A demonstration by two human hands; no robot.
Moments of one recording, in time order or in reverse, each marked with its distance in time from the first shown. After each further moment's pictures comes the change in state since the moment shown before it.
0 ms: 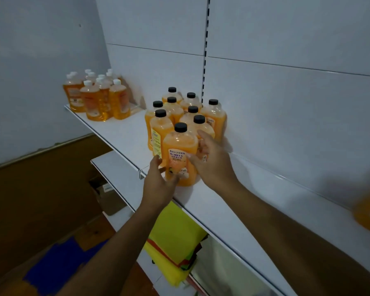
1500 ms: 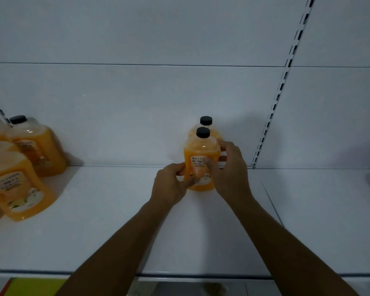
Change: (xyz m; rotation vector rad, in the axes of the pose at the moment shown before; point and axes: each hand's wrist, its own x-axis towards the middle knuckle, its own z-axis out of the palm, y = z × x) left_hand -0.096 0.125 0.285 0.037 -0.807 0.427; right_hand -0.177 0.081 -0.261 -0.389 0.740 0.432
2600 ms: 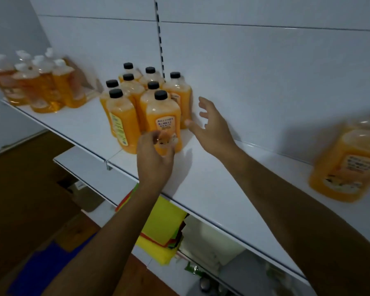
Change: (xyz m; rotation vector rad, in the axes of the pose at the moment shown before) left_hand -0.138 -0.108 -0.211 0.213 0.882 -0.251; right_hand -0.037 -0.180 0.219 0.378 -0.670 -0.286
